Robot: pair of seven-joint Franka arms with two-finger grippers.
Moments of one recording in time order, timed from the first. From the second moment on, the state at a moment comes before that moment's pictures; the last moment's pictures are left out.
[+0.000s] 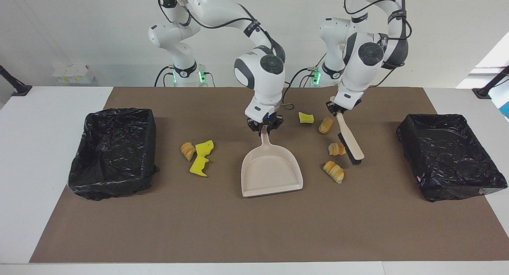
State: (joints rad) left arm -0.42 -0.25 0.03 -2.28 -0.06 1.78 -0.27; right arm 0.58 0.26 -0.01 -1.73 -0.03 1.92 0.17
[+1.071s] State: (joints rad) left arm -0.64 -0.47 0.04 -2.61 -0.19 1.76 0.16; right arm 0.46 0.23 -0.02 -1.78 -0.06 1.85 -0.94
